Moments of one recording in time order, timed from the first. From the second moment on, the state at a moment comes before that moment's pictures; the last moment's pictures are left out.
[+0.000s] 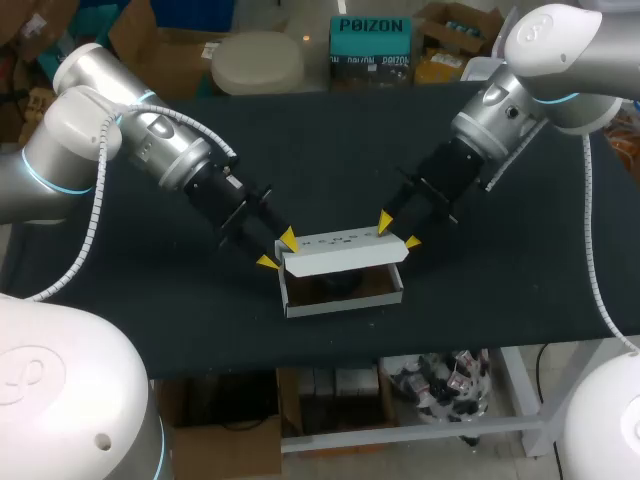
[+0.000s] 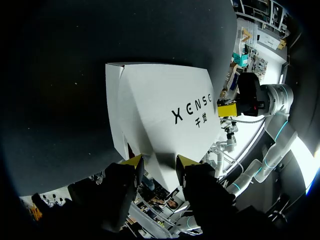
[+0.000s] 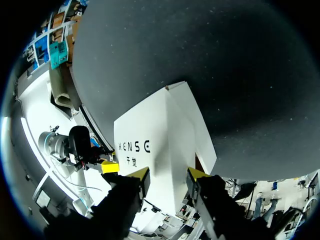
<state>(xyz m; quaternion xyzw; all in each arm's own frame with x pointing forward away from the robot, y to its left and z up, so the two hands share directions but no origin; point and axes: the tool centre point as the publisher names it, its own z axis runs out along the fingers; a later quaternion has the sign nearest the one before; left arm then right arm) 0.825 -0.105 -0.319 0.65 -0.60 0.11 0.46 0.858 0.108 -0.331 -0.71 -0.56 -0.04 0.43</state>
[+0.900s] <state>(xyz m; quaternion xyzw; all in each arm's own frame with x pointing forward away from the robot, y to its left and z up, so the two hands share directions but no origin) 0.835 -0.105 -0.314 0.65 -0.57 0.08 0.49 0.865 0.109 -0.324 -0.69 -0.56 -0.01 0.46</state>
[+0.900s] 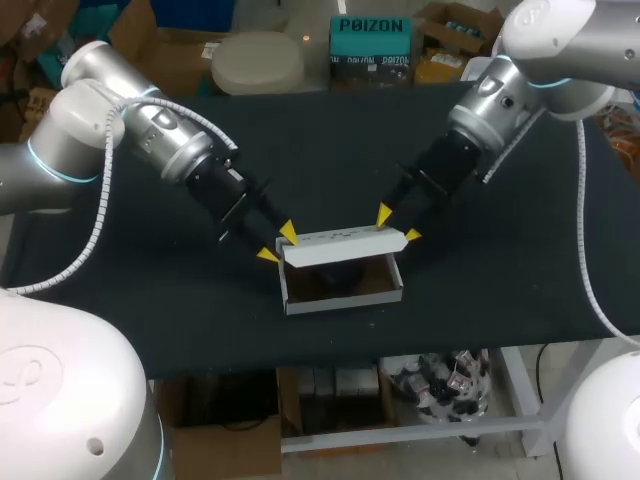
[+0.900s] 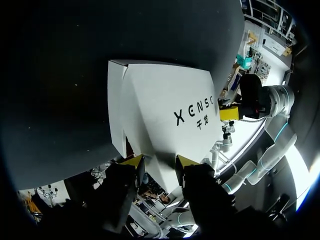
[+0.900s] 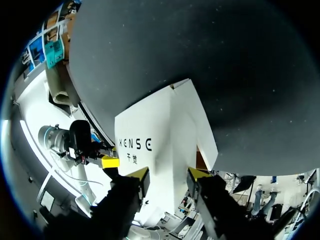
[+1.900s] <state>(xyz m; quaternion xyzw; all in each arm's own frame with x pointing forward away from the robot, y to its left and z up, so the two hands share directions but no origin) 0.836 -0.108 -0.309 0.66 -0.54 0.07 0.52 0.870 0.108 -0.322 -0.69 -0.55 0.01 0.48</state>
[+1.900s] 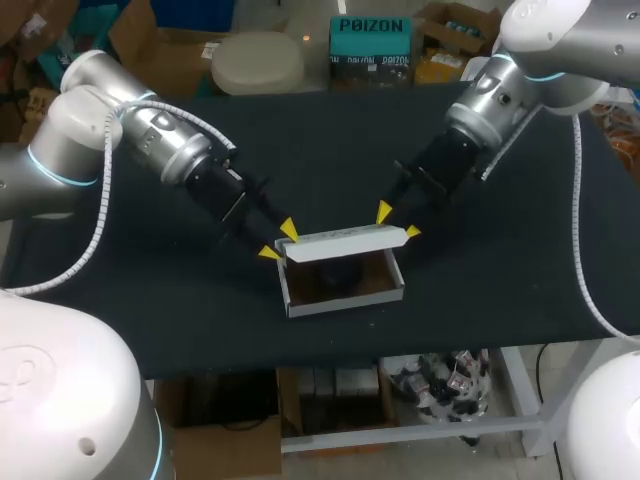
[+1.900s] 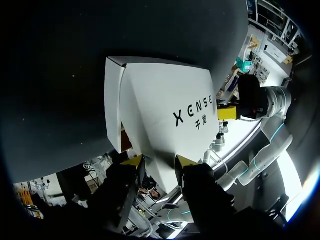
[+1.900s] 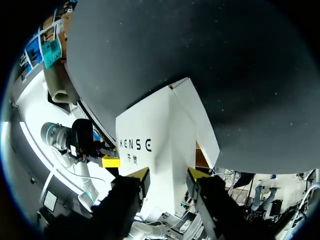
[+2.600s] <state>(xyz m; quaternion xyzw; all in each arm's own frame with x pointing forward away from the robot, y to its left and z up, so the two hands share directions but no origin) 0.843 -0.108 -0.310 0.65 -0.52 0.07 0.55 0.870 0.110 -0.321 -0.68 -0.55 0.01 0.48</state>
